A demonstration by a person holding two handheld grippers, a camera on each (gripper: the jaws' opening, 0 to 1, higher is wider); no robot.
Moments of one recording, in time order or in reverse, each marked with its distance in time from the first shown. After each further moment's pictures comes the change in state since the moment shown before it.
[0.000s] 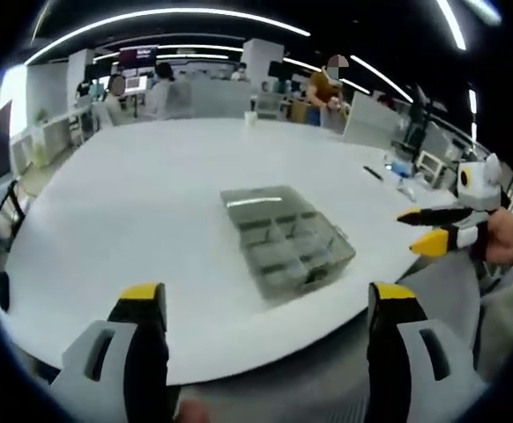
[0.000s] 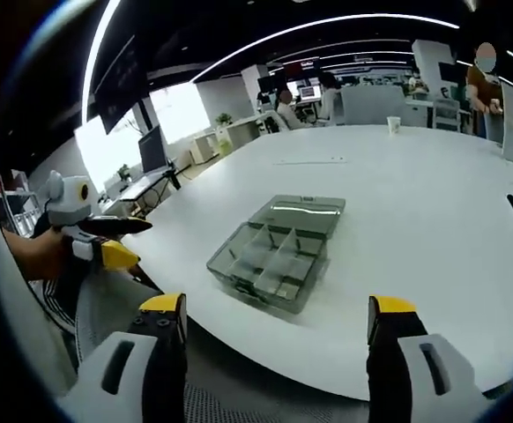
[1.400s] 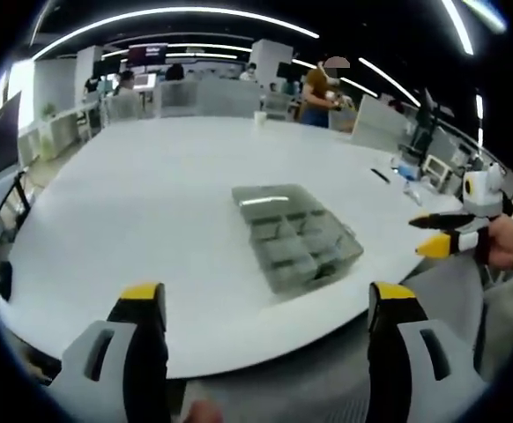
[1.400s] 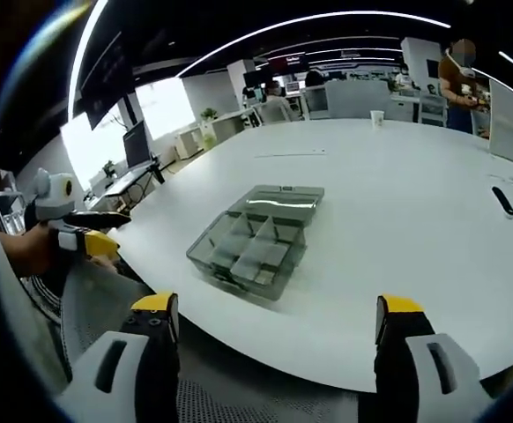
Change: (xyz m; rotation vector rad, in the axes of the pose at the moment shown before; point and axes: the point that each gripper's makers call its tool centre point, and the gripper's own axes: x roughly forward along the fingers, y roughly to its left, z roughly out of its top) left arm -0.006 0.011 -0.007 -0.024 0.000 0.029; right arm -0.006 -0.019 -0.015 0.004 0.028 -0.069
